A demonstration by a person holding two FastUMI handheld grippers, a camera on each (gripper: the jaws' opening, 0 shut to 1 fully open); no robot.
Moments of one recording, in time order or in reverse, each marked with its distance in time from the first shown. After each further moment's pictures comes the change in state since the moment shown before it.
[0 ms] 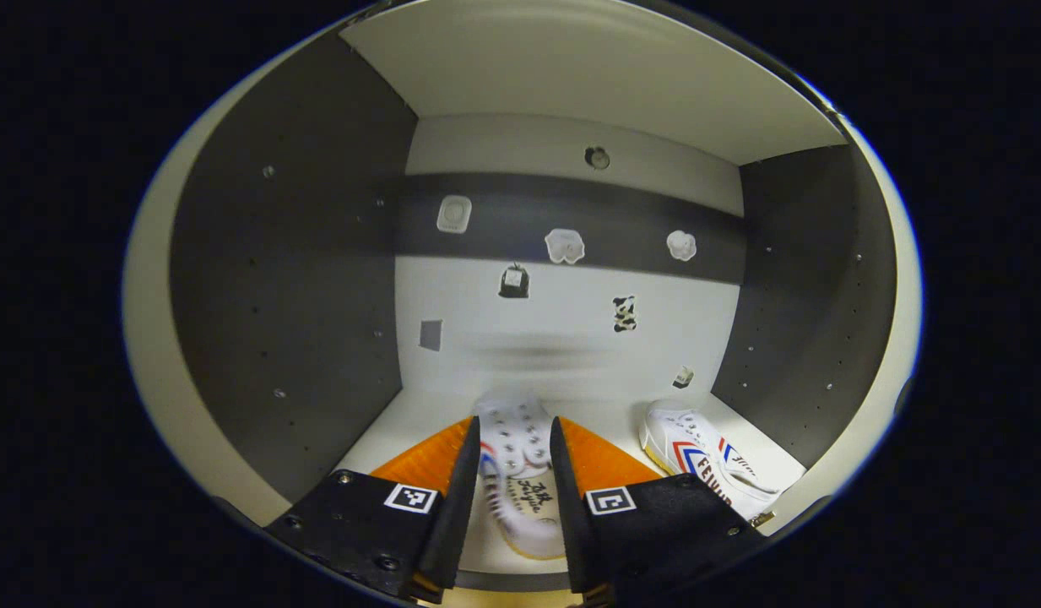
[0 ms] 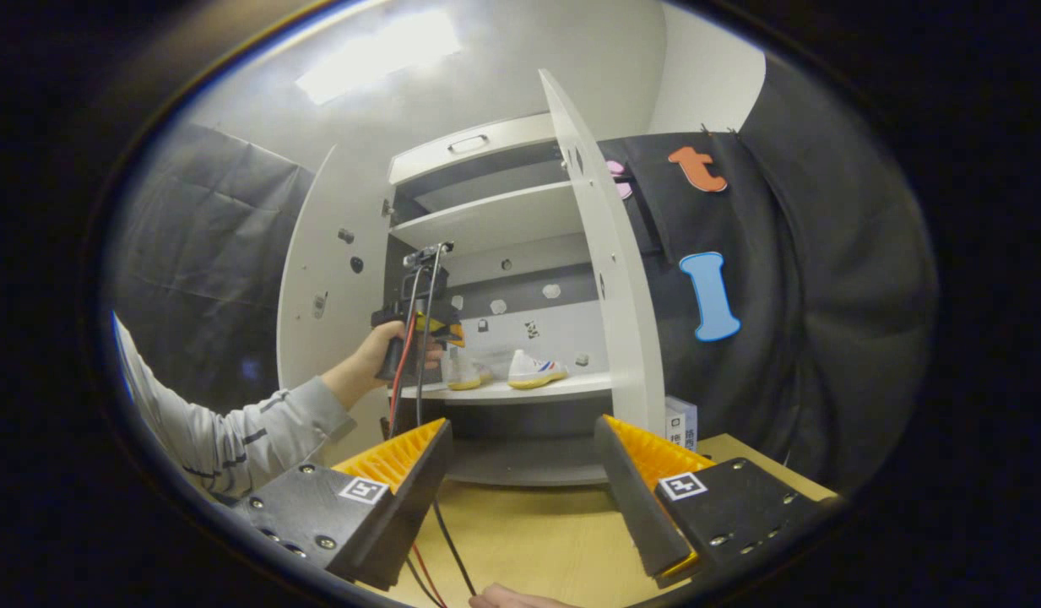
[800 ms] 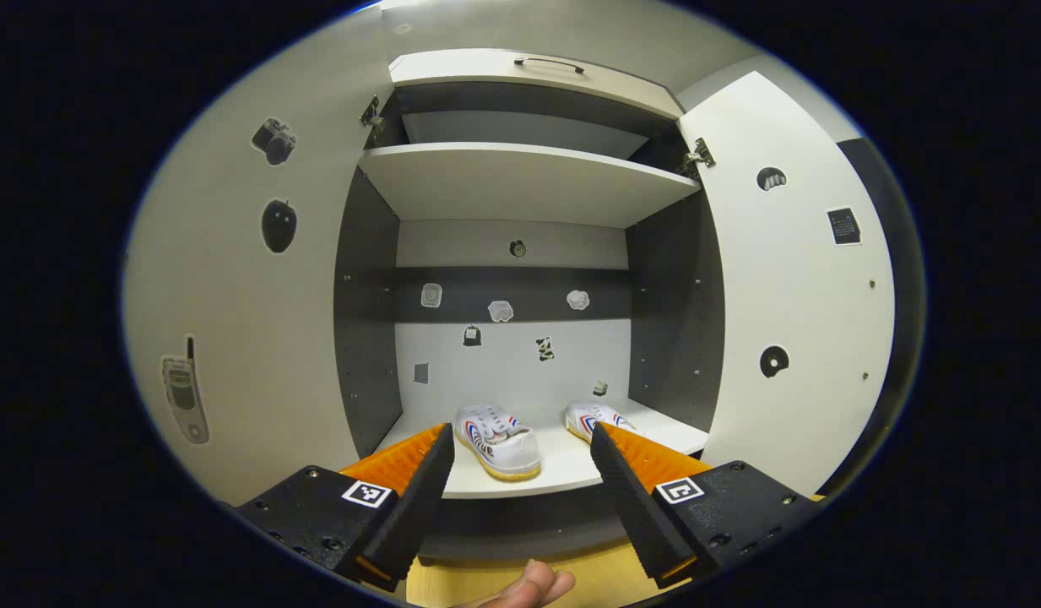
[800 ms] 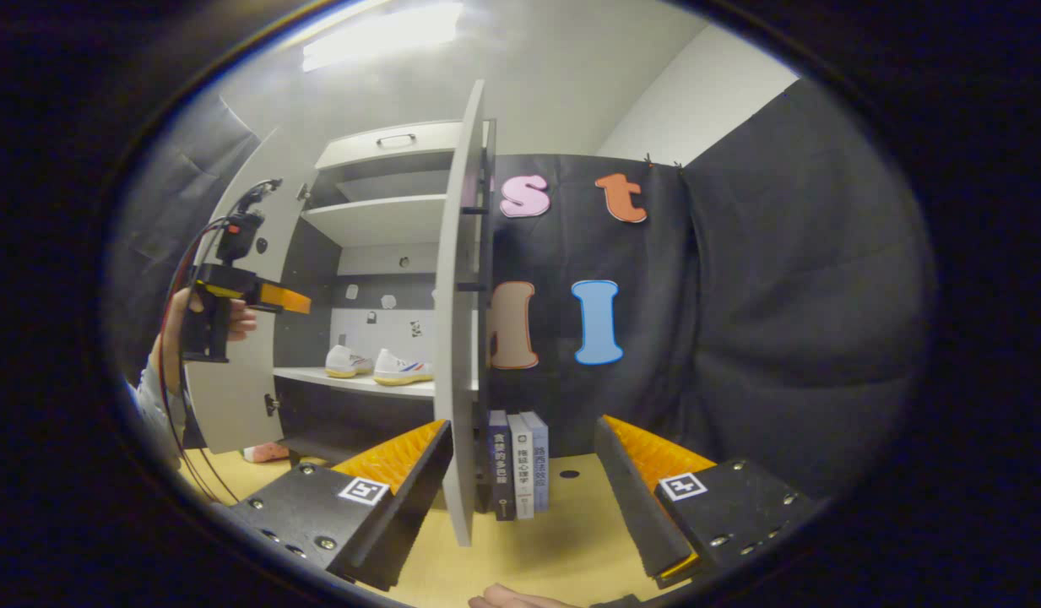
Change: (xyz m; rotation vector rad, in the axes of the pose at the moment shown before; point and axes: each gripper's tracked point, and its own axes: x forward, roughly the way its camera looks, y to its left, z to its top) left arm -0.180 -0.027 -0.002 0.038 -0.166 -0.187; right arm -0.046 -0.157 0.046 -0.168 0.014 -0.328
